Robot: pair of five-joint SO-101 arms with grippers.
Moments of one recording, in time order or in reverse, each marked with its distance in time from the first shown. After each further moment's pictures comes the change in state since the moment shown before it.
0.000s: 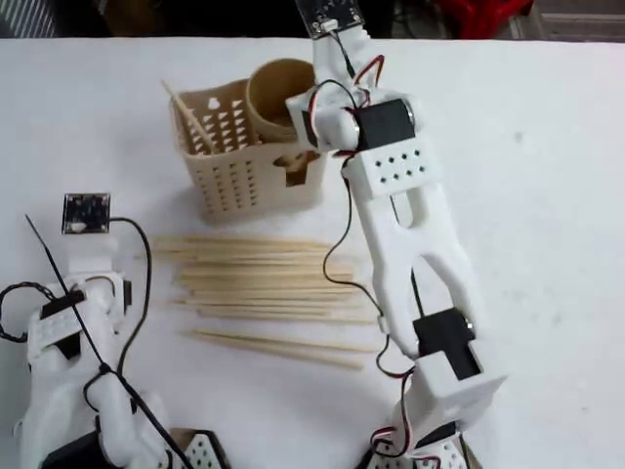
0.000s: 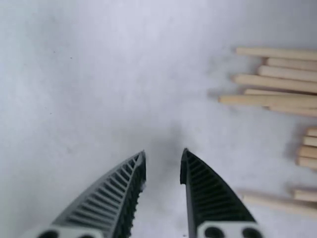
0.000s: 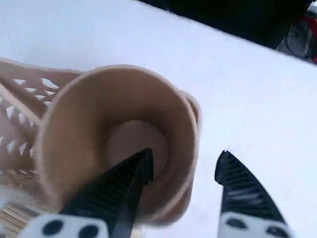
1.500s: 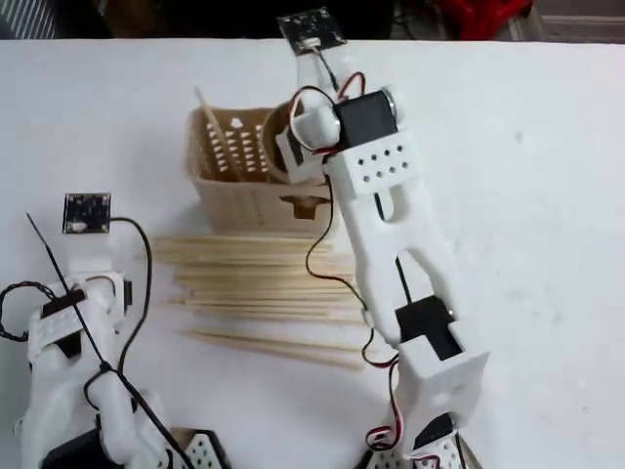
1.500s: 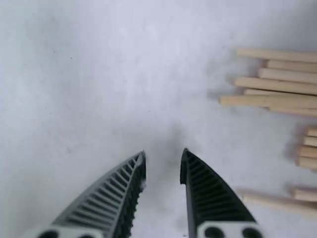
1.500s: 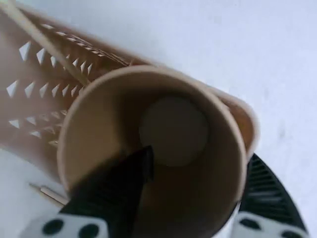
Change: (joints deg) left arm 0.0 0.0 0.0 0.0 0.0; right arm -4.8 4.0 -15.4 27.8 -4.7
